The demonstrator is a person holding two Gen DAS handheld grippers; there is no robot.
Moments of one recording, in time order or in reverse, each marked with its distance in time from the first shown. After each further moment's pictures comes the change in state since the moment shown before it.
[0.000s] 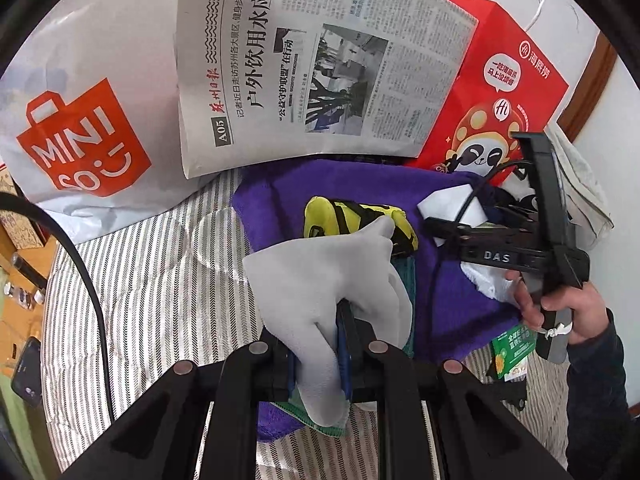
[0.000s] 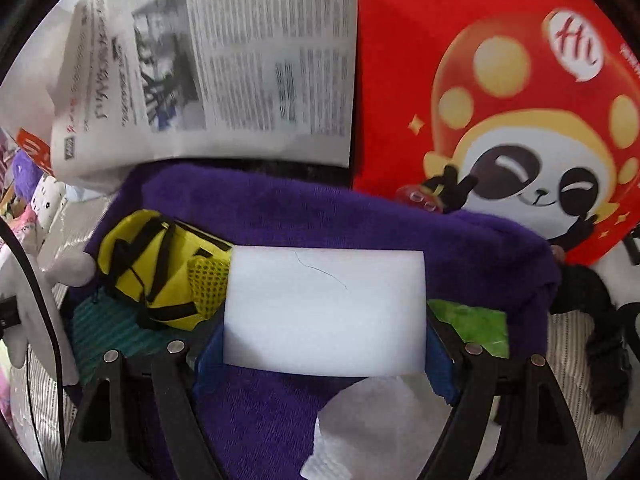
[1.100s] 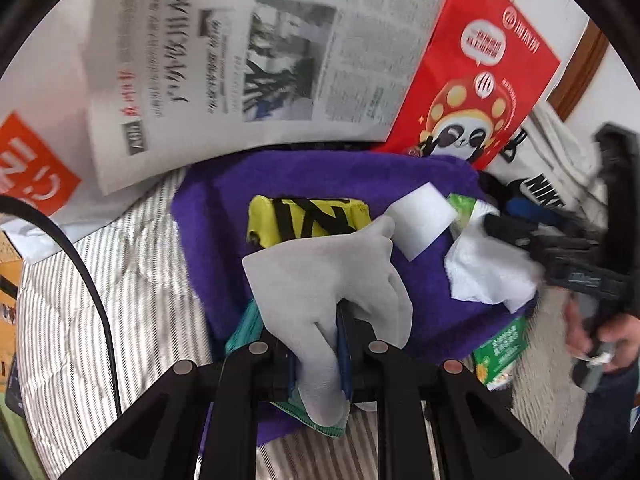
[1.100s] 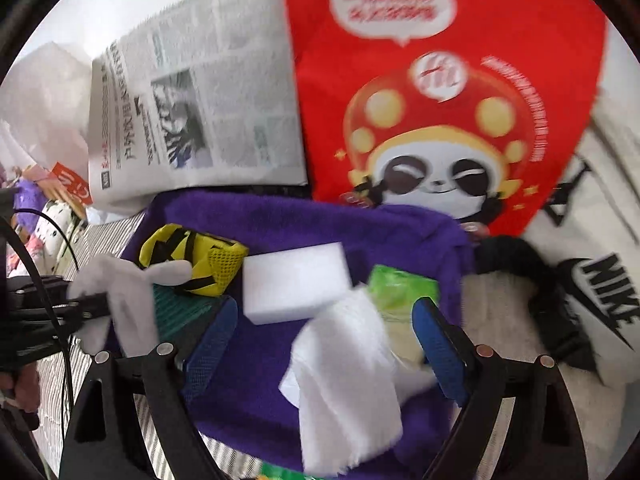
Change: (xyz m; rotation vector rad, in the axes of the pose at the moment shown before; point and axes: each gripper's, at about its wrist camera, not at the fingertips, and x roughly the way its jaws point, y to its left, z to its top) left arm 0.031 -0.036 0.017 0.041 0.066 -0.044; right arm -0.093 -0.022 -0.043 0.088 -0.100 -0.027
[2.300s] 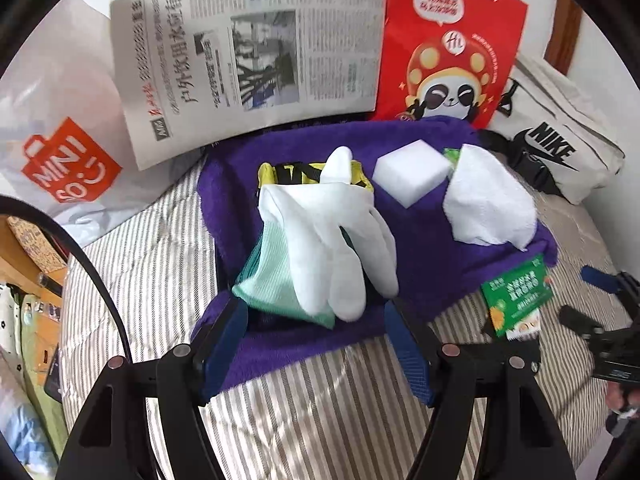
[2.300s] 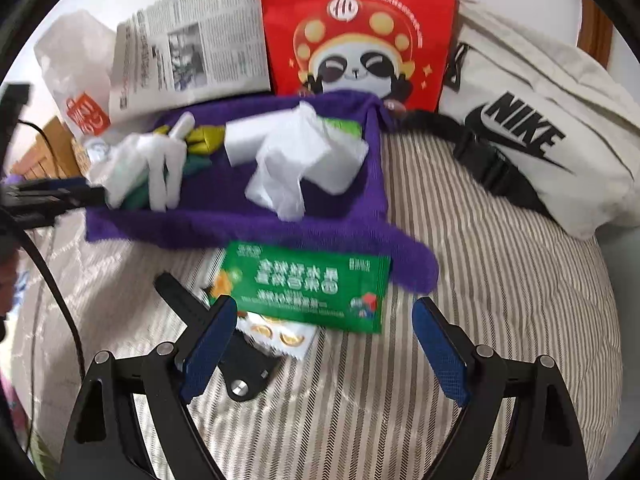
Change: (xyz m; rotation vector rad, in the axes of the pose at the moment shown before) left arm -0.027 -0.041 -0.045 0.105 -0.014 0.185; right arm -0.053 -0.018 -0.138 0.048 0.032 -0.084
